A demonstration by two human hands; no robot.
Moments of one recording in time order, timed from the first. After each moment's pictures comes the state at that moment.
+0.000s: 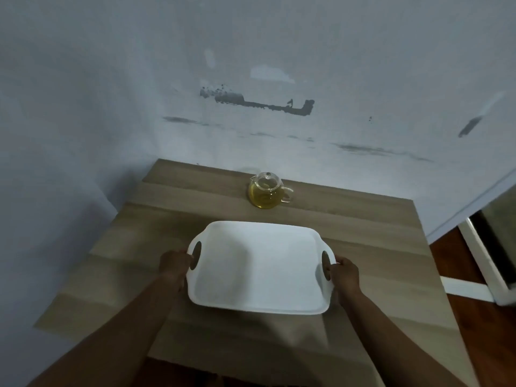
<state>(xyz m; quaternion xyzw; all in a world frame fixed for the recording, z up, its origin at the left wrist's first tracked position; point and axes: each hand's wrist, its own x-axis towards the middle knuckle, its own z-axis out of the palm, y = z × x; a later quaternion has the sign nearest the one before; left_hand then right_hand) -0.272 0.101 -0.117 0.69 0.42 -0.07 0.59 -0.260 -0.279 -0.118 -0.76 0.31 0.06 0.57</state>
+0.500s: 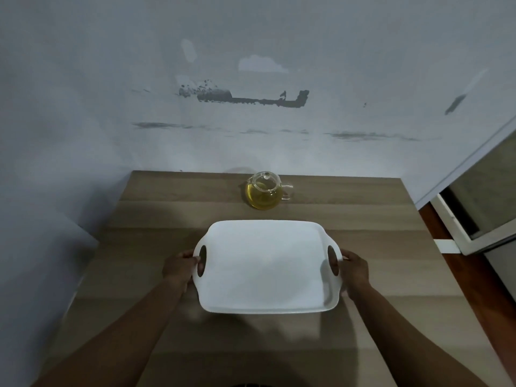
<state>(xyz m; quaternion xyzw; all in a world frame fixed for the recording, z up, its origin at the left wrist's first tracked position) -0.214 0.138 -0.135 0.70 0.36 -0.11 0.61 -0.257 -0.241 -0.126 -0.74 0.40 0.00 0.55</state>
